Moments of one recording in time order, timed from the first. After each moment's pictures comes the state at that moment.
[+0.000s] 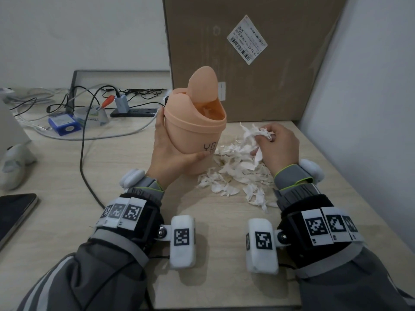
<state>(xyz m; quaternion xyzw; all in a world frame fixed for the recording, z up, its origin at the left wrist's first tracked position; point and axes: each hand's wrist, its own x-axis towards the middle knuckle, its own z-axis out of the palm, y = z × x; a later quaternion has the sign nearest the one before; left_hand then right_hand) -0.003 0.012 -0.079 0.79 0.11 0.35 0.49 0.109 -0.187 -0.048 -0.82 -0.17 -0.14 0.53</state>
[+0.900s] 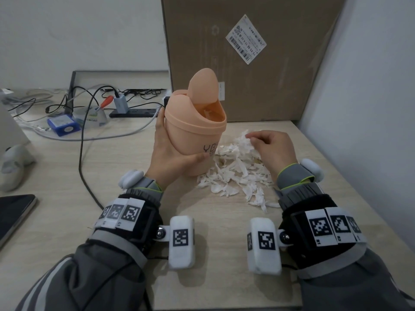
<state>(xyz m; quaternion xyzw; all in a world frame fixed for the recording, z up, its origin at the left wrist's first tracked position) -0.005 0.009 -0.077 0.79 0.11 0.33 0.50 0.109 -0.188 -0.052 -0.79 -0.17 -0.03 0.59</state>
